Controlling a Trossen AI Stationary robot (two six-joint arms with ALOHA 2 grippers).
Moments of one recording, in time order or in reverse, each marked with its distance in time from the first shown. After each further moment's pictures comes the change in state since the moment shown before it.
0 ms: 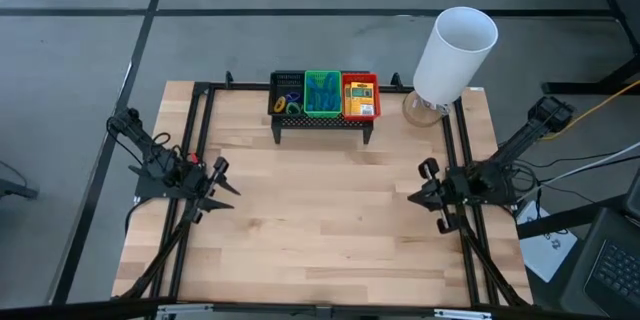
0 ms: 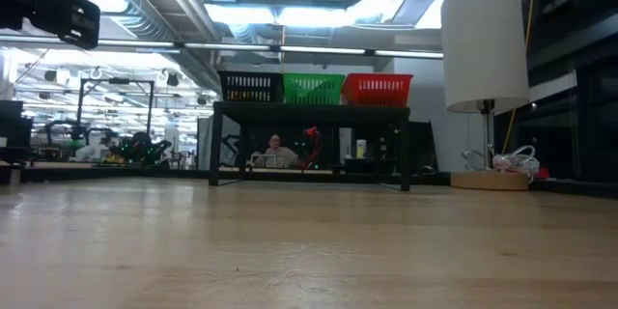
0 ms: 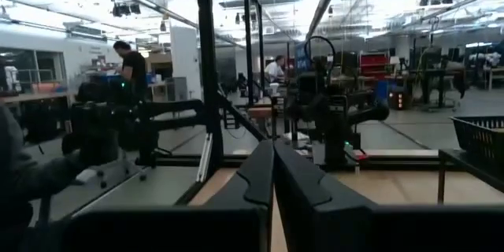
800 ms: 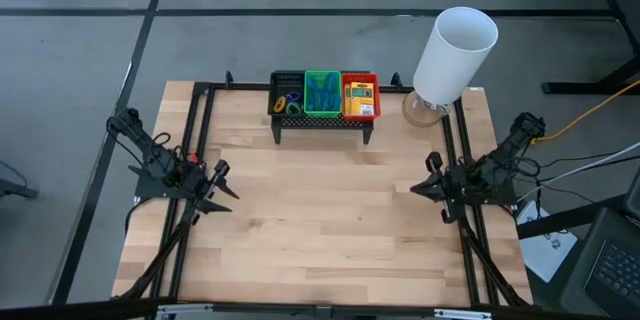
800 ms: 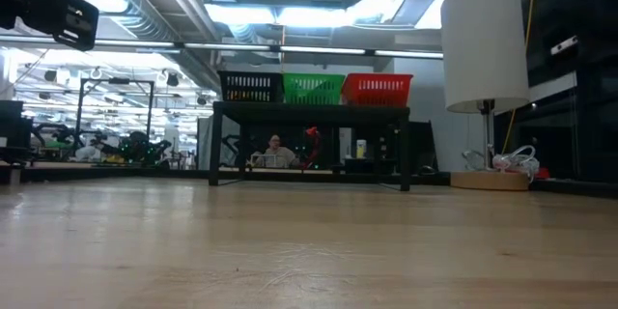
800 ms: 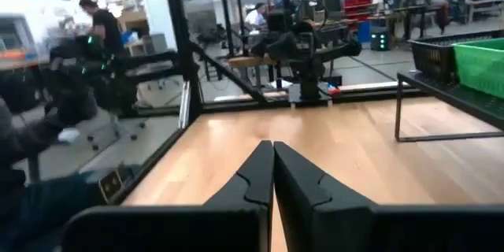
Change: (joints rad) left arm 0.000 0.000 -0.003 -0.007 0.061 -0.063; right arm 0.000 -0.637 0.000 -0.863 0.082 0.191
